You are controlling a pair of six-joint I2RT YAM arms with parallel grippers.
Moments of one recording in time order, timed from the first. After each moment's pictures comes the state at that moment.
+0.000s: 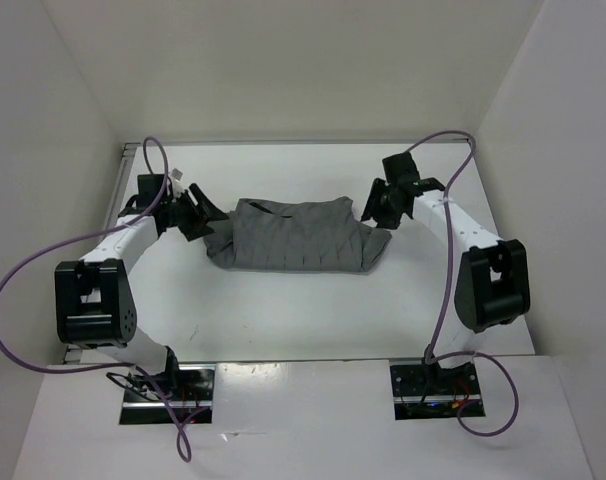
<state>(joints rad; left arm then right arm) 0.09 1.55 1.03 -0.28 0.53 -0.66 0.24 1.61 1.27 -0.59 -0.02 0.60</state>
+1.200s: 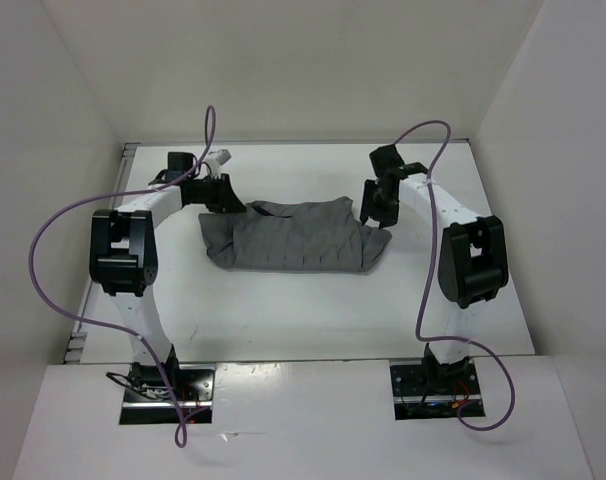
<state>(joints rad) 0.00 1.96 1.37 -0.26 0.84 0.03 0.26 1.84 1.46 -0.78 0.05 0.43</state>
